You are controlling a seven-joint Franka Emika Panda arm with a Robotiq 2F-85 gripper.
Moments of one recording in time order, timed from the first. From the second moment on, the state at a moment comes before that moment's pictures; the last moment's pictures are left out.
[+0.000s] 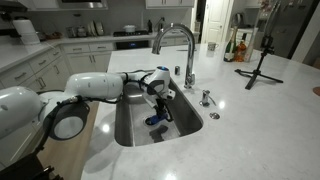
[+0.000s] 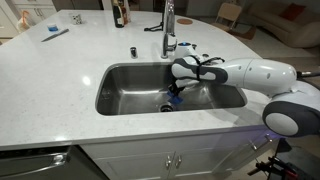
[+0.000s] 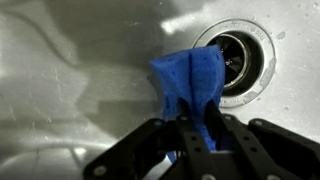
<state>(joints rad) -0.14 1.36 -0.05 -0.56 0.10 1.89 0.20</state>
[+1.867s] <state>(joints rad) -0.14 1.36 -0.05 -0.56 0.10 1.89 0.20</state>
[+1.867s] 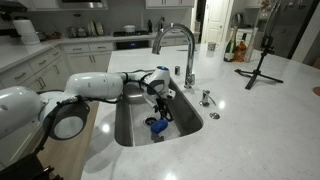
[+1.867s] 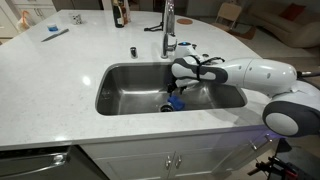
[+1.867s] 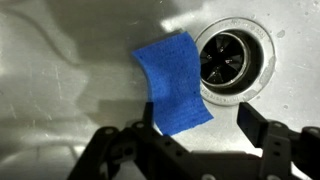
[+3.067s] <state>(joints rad) -0.14 1.21 -0.05 -0.56 0.09 1.67 0.08</state>
